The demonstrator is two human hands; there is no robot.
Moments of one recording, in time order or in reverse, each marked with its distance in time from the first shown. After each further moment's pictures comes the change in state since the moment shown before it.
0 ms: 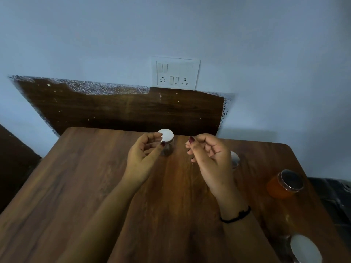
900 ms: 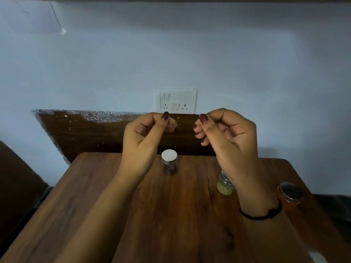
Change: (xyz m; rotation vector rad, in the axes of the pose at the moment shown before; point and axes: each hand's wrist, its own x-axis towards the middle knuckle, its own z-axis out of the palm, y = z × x) left_hand -0.014 0.150 -0.010 -0.181 0.032 0.352; right_hand 0.013 -0.122 -0.022 0.198 0.007 -0.320
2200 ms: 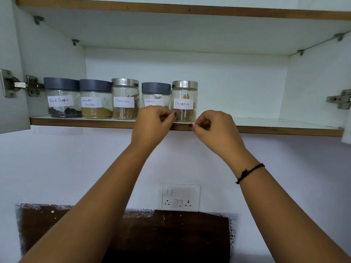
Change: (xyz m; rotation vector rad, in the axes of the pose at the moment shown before) left_hand 0.280 0.104 -0.012 0.647 0.160 0.518; right_hand 0.267 -0.050 0.044 -0.866 0.042 -0.202
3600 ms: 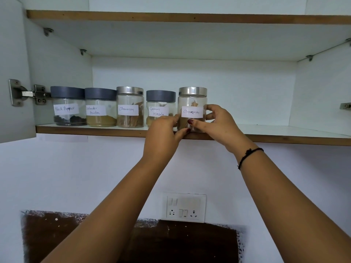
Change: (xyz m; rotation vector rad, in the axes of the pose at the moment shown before) left_hand -0.001 0.001 0.020 0.132 -0.042 0.067; right_hand 0.058 0.021 0.017 0.289 -0.120 0.129
